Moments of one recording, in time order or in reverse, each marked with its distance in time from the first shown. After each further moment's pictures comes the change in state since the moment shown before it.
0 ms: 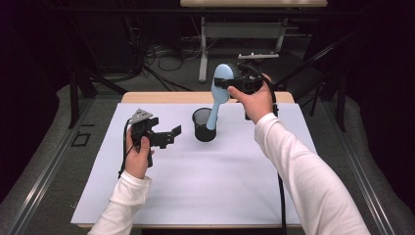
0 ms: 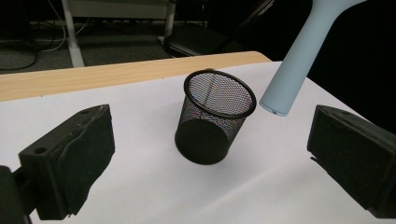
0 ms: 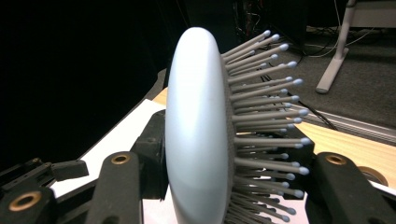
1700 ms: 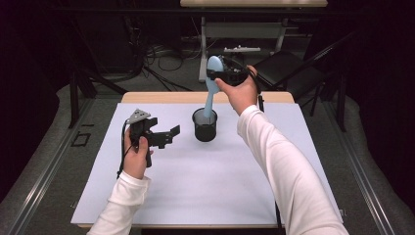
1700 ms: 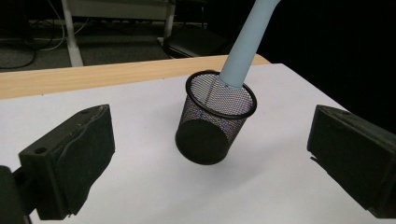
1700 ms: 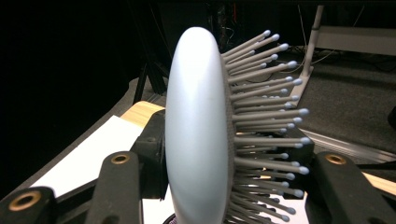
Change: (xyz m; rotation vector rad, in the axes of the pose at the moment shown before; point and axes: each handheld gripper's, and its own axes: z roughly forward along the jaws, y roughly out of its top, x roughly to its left) left arm 0.004 -0.001 -0.002 -0.010 -0.007 -0.016; right arm 0.005 0.015 0.045 -0.041 -0.120 -0.063
